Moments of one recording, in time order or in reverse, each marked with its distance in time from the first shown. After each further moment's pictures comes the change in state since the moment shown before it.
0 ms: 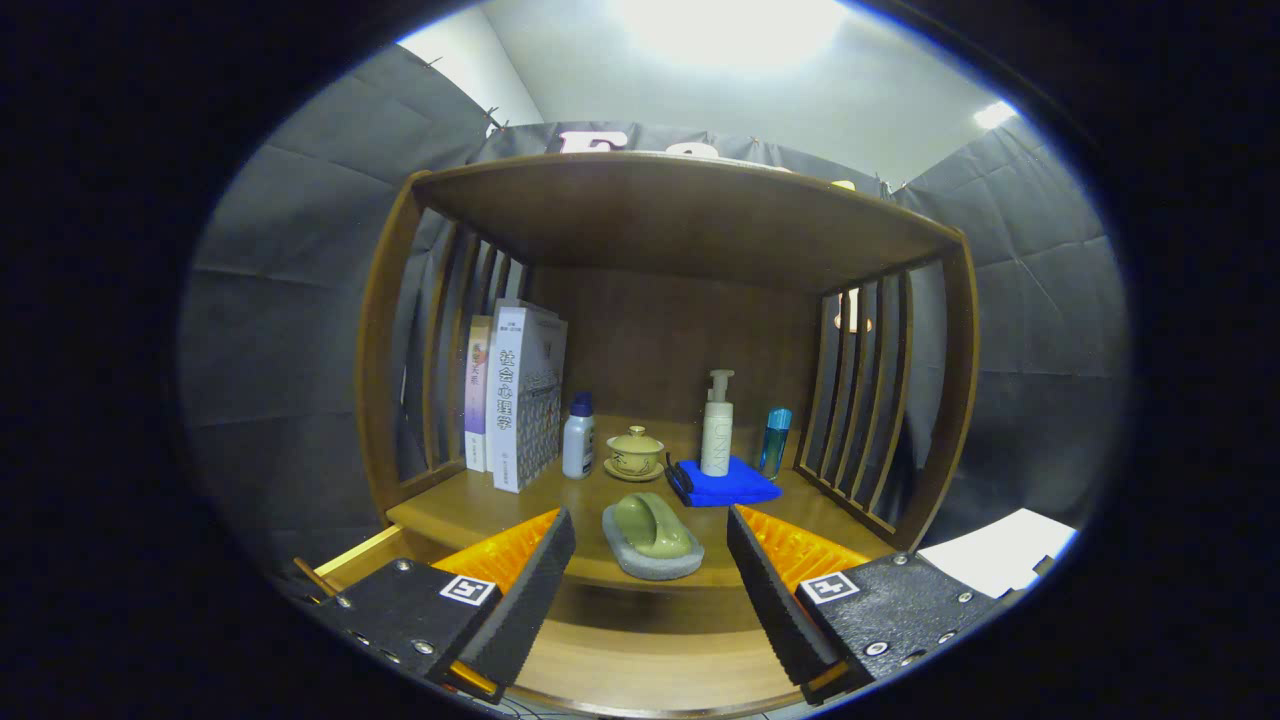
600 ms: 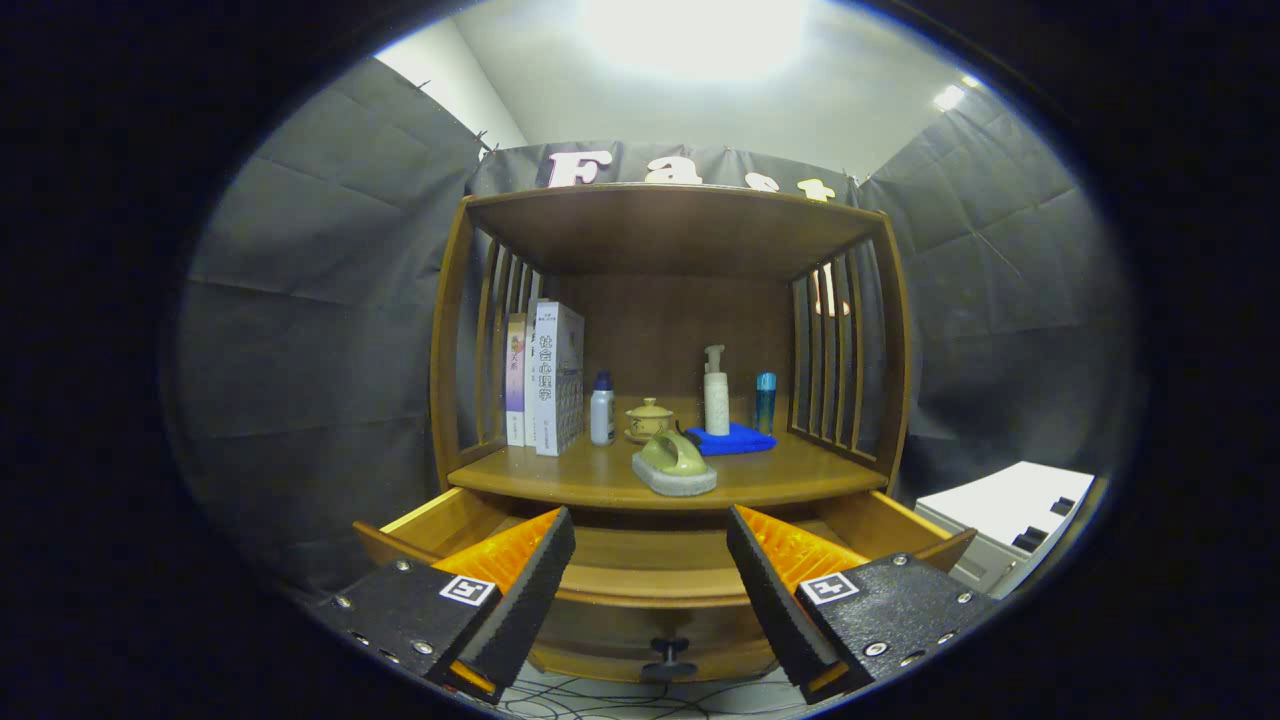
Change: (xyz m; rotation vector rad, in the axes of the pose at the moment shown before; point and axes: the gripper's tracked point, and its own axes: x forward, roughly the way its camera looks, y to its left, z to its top) arm -0.099 0.026 -0.064 0.107 -0.026 -0.003
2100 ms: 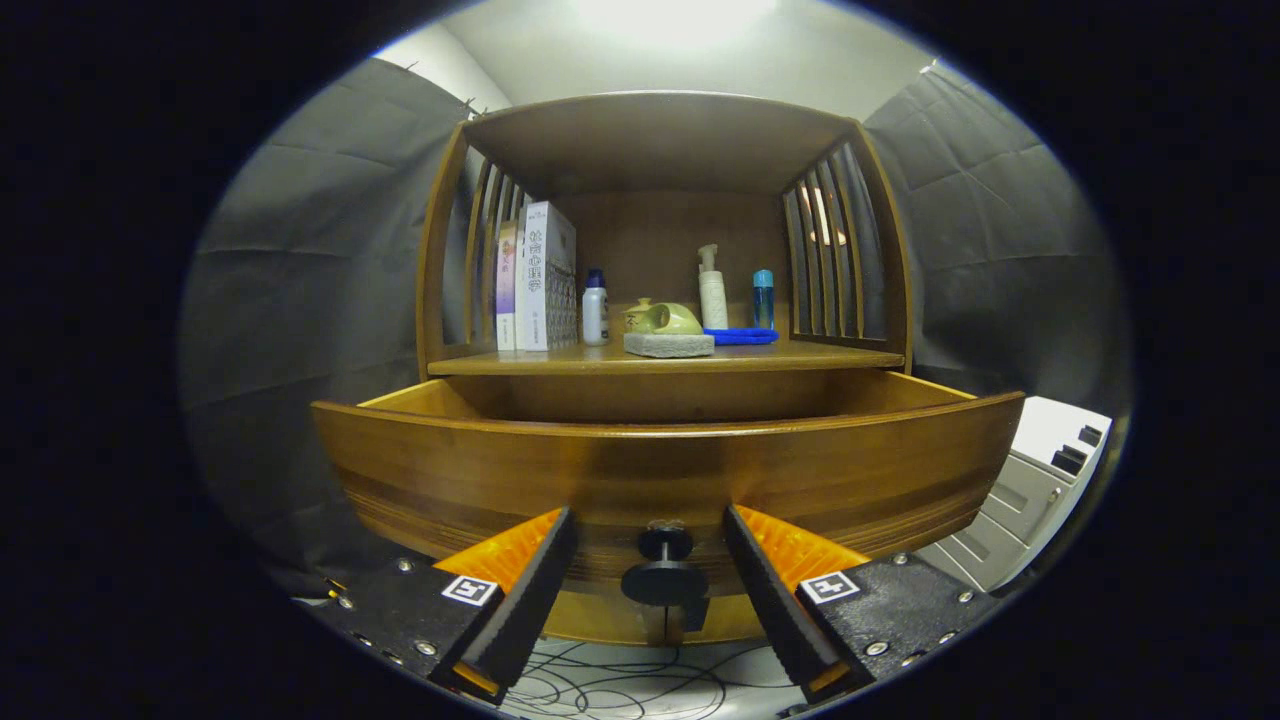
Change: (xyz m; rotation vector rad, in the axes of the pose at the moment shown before) arm 0.010 -0.011 -0.117 0.012 0.142 -0.011
